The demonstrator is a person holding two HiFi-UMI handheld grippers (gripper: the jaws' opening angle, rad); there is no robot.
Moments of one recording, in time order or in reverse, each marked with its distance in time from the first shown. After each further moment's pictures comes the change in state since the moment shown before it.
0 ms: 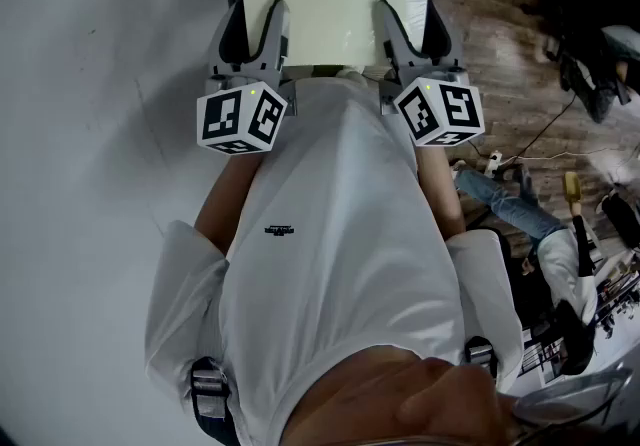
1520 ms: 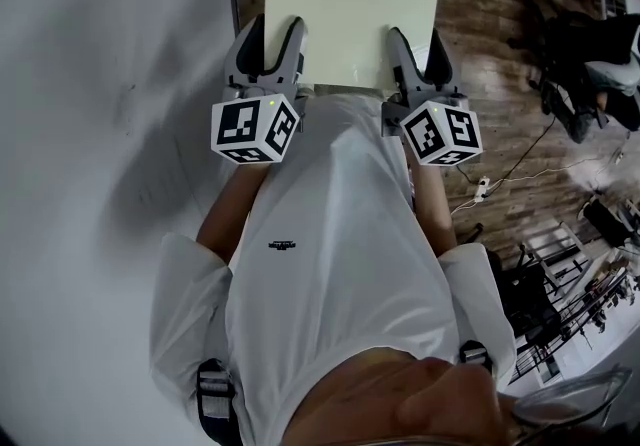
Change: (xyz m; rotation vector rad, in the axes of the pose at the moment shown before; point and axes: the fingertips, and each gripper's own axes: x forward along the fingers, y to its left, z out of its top) left arm 0.103 0.207 0.083 -0.038 0.017 -0.081; right arm 0.210 0.108 -0.001 0.006 -0.010 -0.073
